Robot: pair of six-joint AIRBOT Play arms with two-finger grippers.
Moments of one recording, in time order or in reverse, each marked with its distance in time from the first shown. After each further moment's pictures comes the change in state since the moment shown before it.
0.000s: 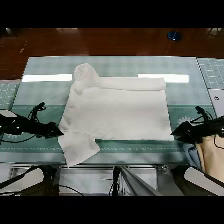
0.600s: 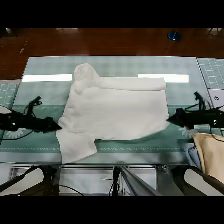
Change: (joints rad) left arm 0.000 0.069 0.102 -0.101 -0.058 0.019; right arm 0.149 0.111 0.074 0.266 -0.155 -0.007
